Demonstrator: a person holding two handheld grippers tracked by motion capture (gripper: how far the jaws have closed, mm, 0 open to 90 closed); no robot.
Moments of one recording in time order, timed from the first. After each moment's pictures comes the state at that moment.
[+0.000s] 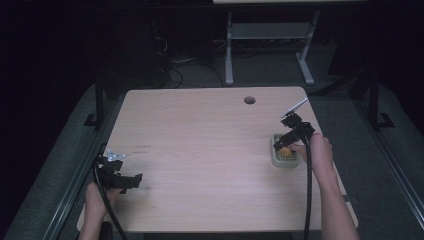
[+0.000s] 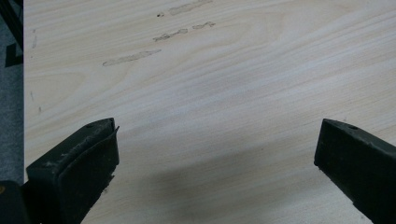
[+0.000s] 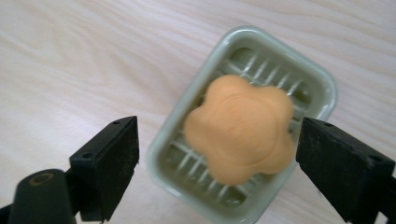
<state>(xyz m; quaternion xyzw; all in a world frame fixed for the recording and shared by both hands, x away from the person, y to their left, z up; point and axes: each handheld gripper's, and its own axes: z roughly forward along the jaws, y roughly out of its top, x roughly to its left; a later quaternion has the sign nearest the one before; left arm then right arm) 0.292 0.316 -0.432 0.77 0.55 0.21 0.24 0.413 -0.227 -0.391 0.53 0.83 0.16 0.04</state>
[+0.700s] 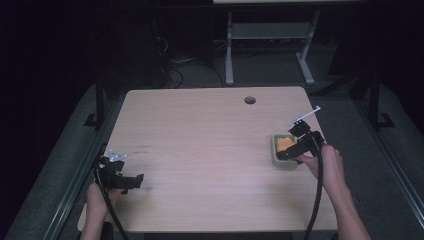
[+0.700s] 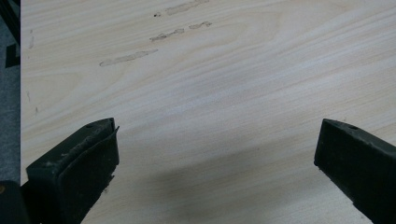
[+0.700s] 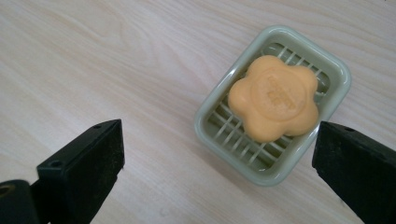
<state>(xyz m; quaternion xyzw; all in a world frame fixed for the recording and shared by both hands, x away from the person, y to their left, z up) 0.292 0.314 -0.432 0.78 0.55 0.22 0.23 0.360 -0.231 -0.370 0.49 0.84 0.22 0.07</state>
